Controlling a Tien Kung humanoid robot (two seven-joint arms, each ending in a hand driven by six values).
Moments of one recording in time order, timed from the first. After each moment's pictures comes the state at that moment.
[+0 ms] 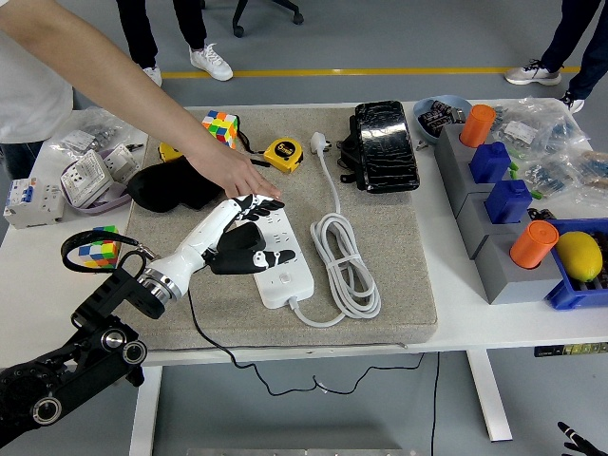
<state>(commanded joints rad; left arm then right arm) -0.35 0.35 -0.70 -1.42 1.41 0.31 -0.03 0.08 -0.28 0.75 0.38 -0.39 -0.09 0.03</state>
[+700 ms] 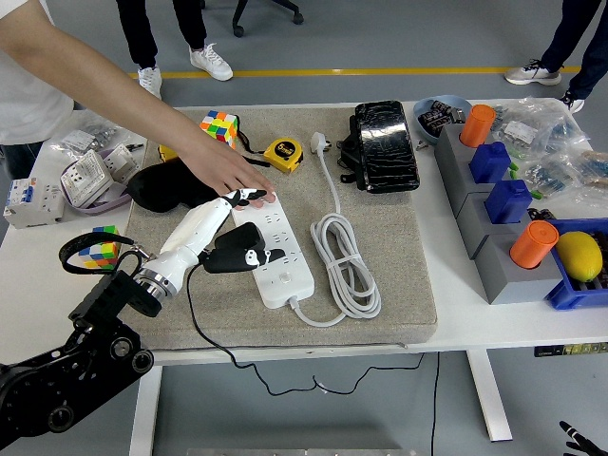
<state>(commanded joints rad) -0.36 0.34 -0.69 -1.36 1.67 0.42 0.07 0.08 -0.28 0.75 0.38 -0.39 -0.10 0.03</state>
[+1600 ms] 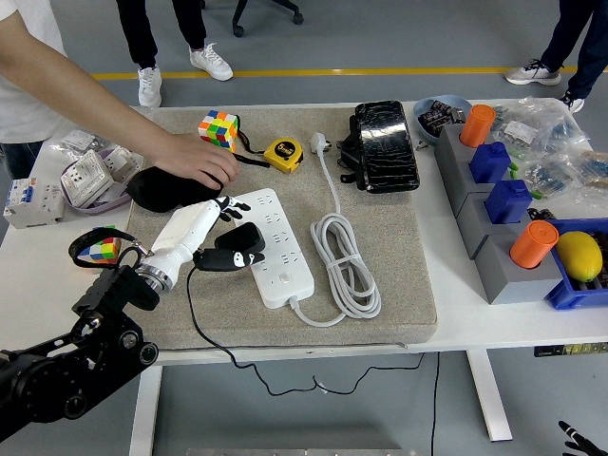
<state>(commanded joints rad) -0.42 0.30 -0.66 -1.21 1.77 0.43 0.14 0.08 -0.28 0.75 0.38 -0.39 -0.09 0.03</state>
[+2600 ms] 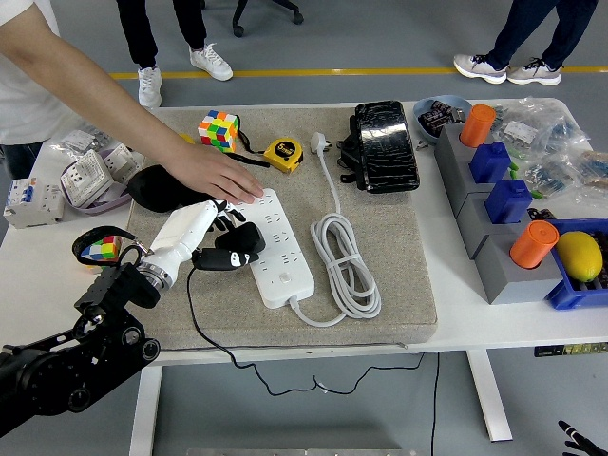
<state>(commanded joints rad) -0.45 0.30 -0.63 -1.17 1.73 0.44 0.15 0.08 -0.29 0.73 0.38 -0.38 -0.09 0.03</state>
